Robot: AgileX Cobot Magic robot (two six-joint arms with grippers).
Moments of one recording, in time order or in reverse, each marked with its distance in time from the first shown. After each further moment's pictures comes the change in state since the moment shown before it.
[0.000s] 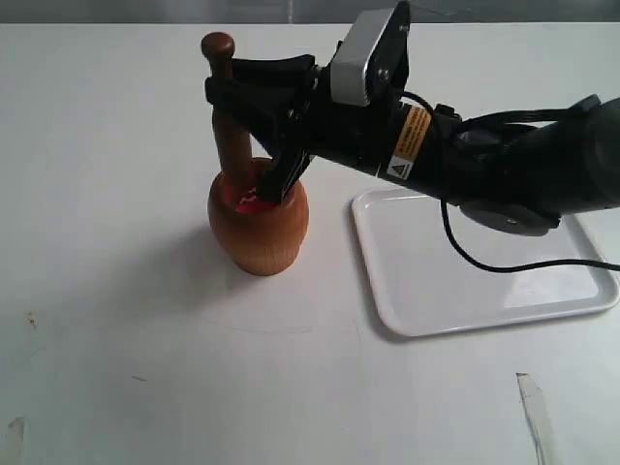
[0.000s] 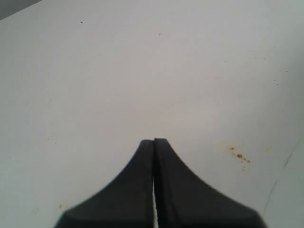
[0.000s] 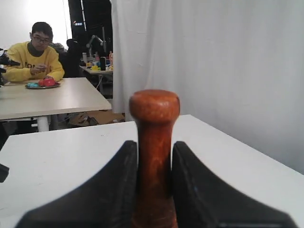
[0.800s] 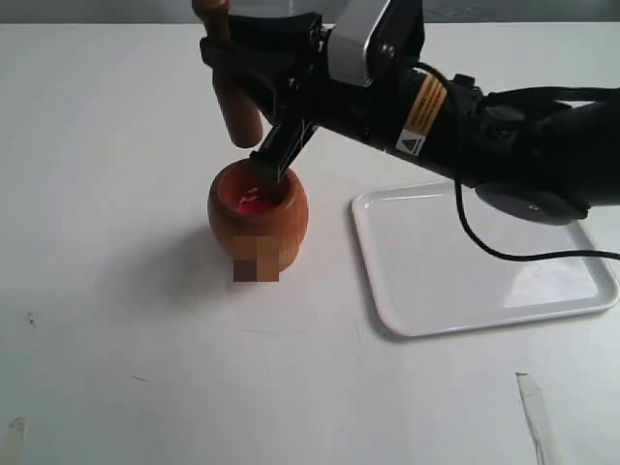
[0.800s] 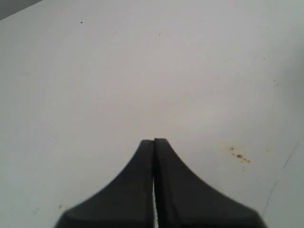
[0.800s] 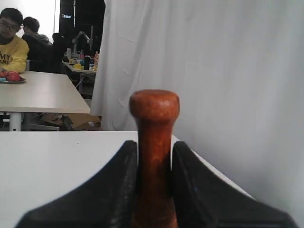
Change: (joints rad) left arm 0.000 0.000 0.000 0.000 0.000 0.000; right arm 0.028 -0.127 0.007 0.053 0.106 -0.117
